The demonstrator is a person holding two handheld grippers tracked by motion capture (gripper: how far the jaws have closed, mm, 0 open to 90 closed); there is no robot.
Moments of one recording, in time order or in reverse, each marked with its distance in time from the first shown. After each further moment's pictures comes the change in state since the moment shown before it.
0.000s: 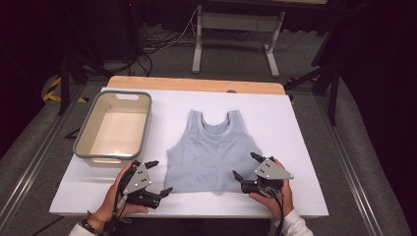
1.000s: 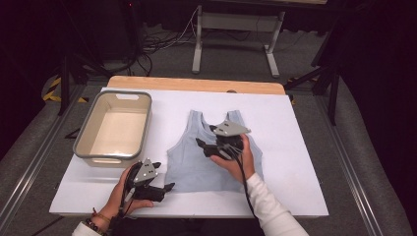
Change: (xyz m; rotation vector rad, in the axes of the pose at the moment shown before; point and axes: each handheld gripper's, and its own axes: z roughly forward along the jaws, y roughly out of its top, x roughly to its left) left arm 0.009 -0.001 0.021 0.153 0.014 -0.140; right arm 0.013 0.110 0.104 0.033 0.122 0.085
